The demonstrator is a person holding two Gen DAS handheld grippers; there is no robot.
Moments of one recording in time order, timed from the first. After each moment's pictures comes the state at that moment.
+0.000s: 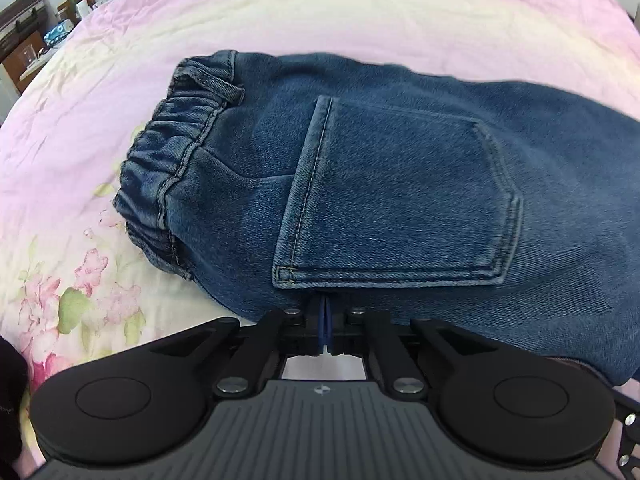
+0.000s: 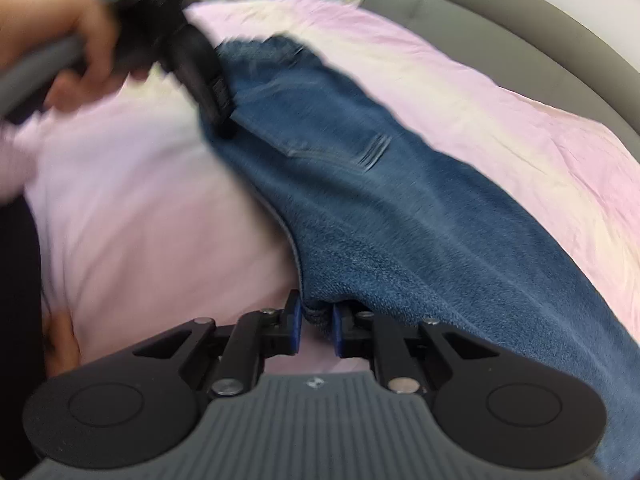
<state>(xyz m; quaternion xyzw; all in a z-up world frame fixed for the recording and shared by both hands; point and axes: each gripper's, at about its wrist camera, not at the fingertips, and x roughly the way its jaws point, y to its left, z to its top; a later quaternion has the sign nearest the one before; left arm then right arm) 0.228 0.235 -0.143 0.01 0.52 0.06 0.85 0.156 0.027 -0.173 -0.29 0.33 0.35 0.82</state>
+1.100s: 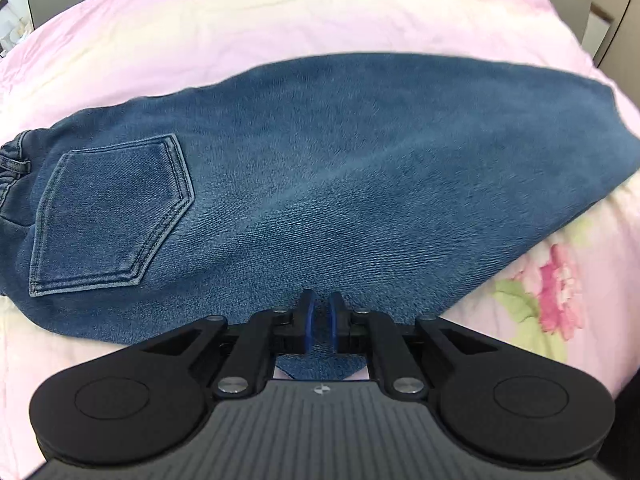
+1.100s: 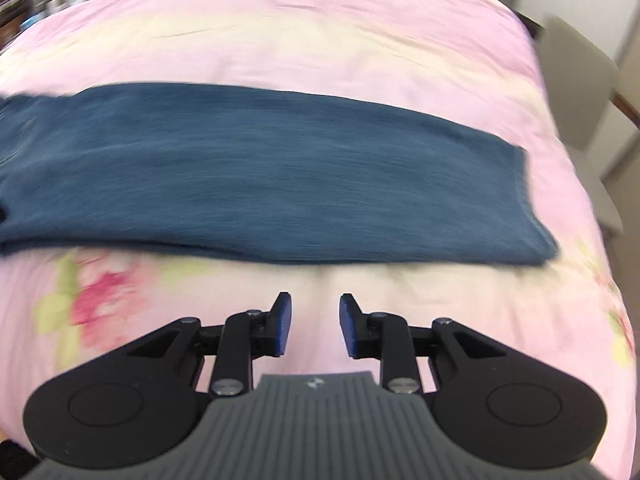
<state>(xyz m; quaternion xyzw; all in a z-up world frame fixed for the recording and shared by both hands) 0.218 0.053 -0.125 0.03 0.53 -0.05 0.84 0.244 -0.328 -0.130 -0.06 0.48 0.03 0.87</state>
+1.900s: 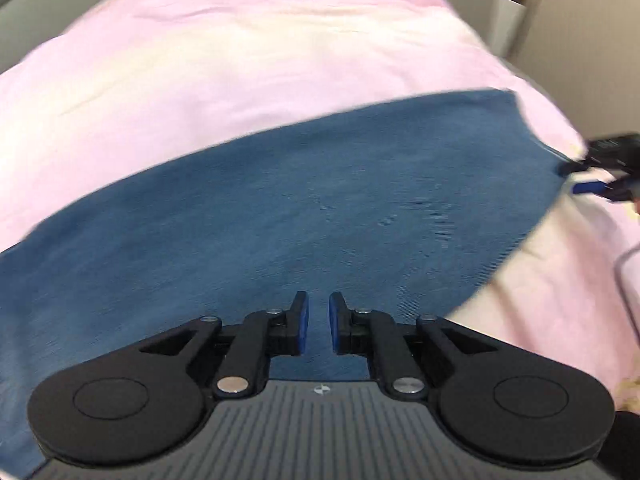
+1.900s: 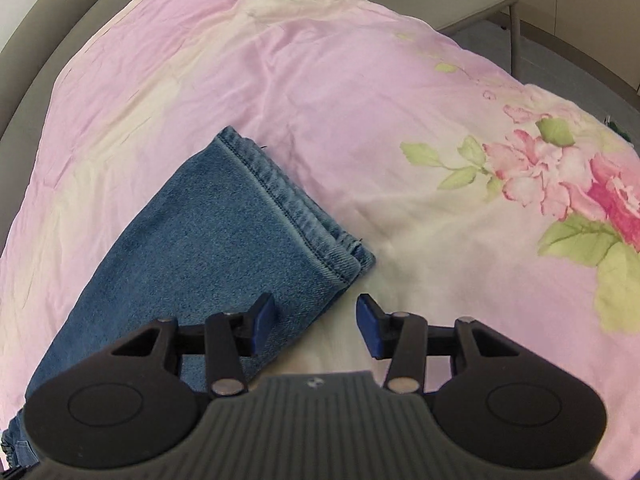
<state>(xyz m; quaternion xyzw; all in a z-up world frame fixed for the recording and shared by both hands) 0.282 -0.115 -0.100 0.06 0.49 -0.20 0.84 0.345 -0.559 -0.184 0.32 0.48 -0.11 0.81</state>
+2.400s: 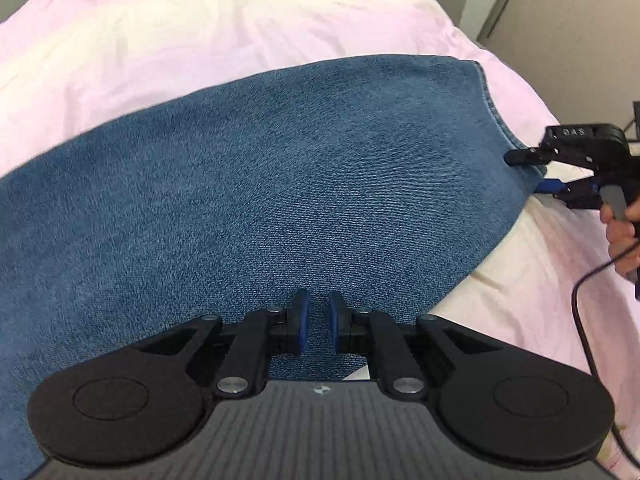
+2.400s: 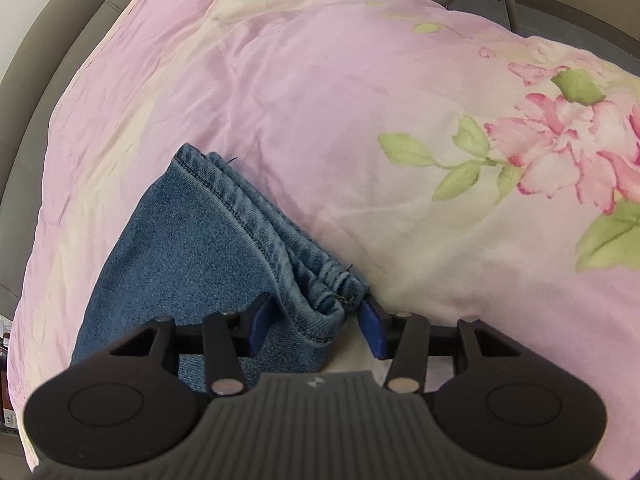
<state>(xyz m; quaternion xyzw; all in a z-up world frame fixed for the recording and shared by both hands) 0.298 -0.188 -0.140 0.03 0.52 -0.22 0.82 0.358 -0.573 -0.221 0.36 0.45 -0.10 0.81</state>
